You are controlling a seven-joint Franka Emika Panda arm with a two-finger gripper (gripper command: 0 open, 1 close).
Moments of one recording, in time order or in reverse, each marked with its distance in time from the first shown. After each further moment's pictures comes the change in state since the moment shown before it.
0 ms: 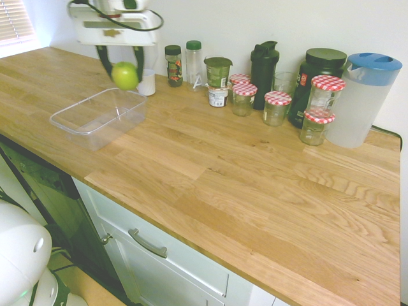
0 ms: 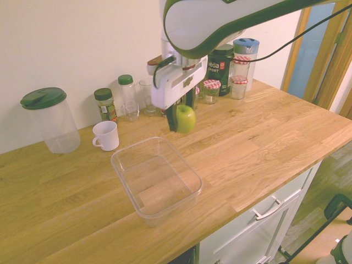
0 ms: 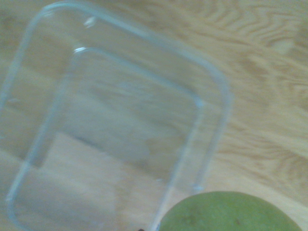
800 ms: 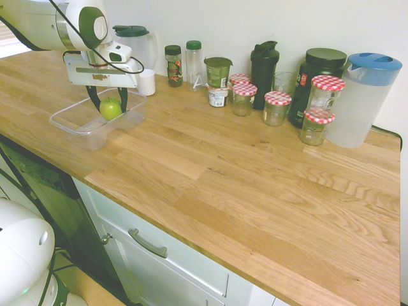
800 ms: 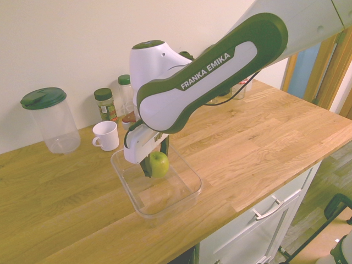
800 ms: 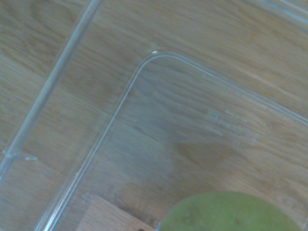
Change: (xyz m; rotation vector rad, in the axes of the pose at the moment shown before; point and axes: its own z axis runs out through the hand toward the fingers) arm 0.014 -0.054 0.134 0.022 -0.032 0.010
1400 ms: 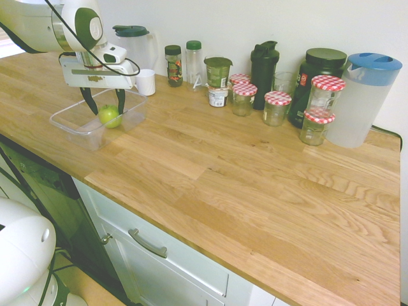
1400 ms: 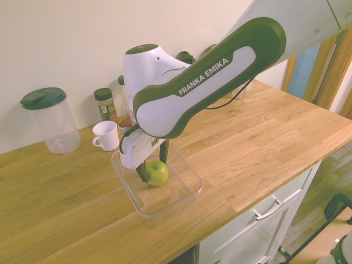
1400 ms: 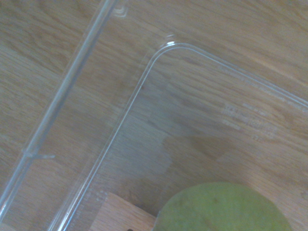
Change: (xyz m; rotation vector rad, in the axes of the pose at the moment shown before) arm -0.008 -0.008 0.004 -0.019 -0.009 0.015
